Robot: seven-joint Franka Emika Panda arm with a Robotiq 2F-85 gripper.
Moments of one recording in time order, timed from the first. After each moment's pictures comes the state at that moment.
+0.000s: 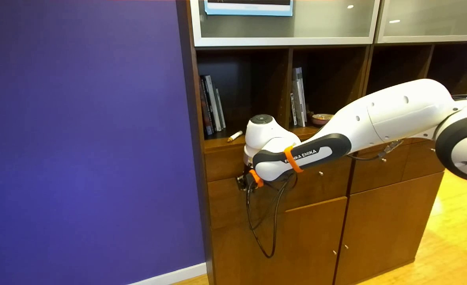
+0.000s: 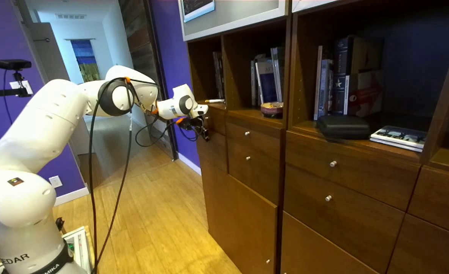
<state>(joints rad) 0.50 0.81 -0.04 -1.24 -0.24 2.36 0.72</state>
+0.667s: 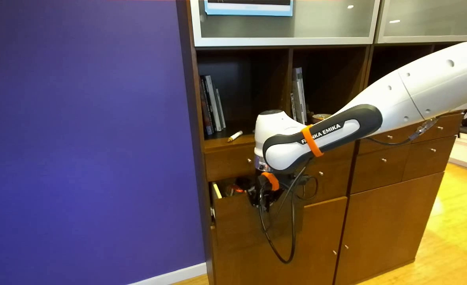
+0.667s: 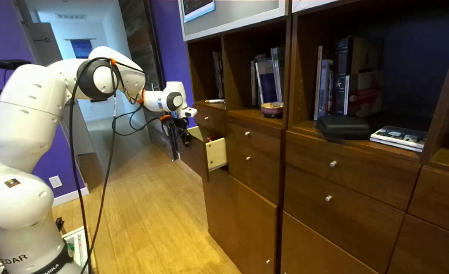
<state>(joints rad) 0.45 0.57 0.08 -1.56 -0.07 2.20 0.67</state>
